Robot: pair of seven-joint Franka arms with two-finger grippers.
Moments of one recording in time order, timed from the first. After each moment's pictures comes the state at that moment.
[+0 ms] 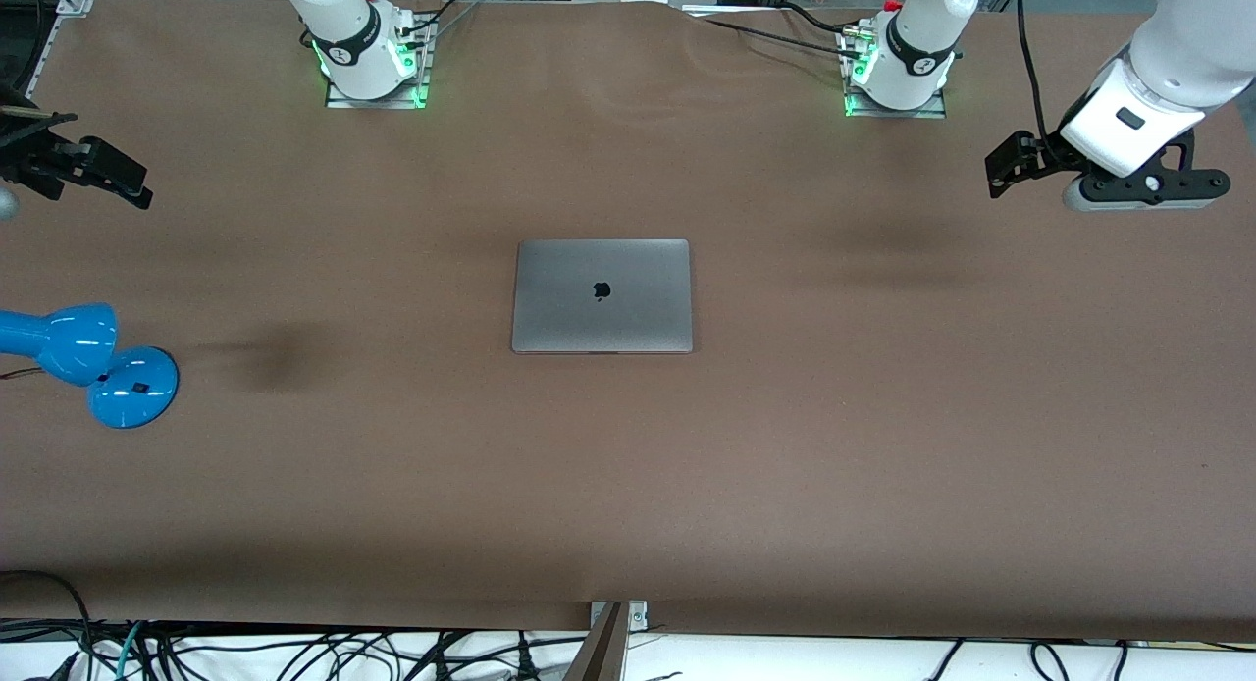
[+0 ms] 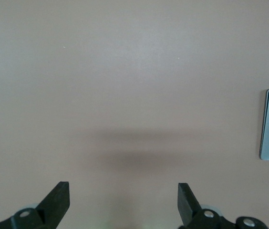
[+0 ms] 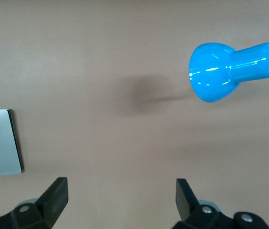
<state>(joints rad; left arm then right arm) -0.09 -0.16 -0.05 -1.86 0.03 1.63 -0.17 0.02 -0.05 -0.03 -1.66 -0.06 1.60 0.07</state>
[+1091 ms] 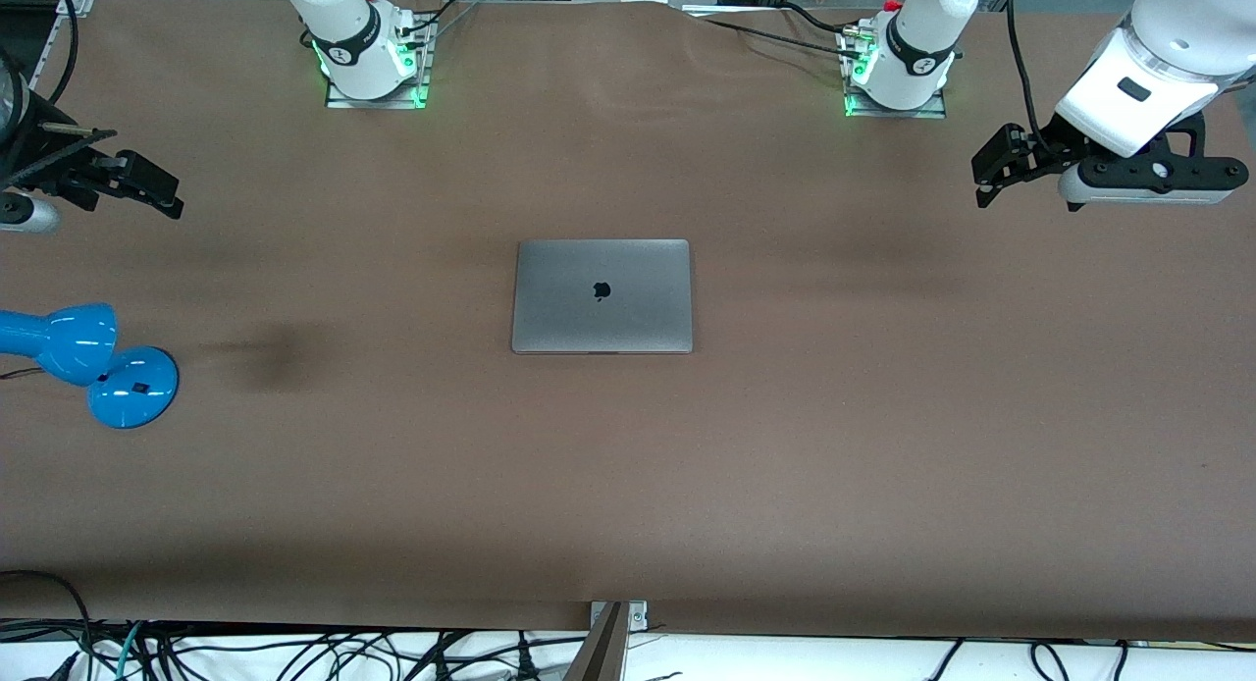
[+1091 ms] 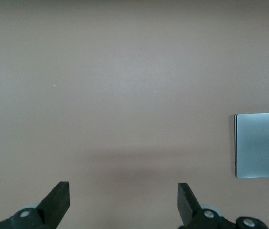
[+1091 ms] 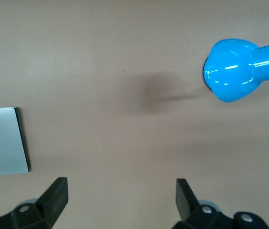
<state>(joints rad) -0.22 -0.07 0.02 -1.66 0.03 1.63 -0.19 0.01 -0.04 0.00 -1.69 -0.03 1.62 0.09</state>
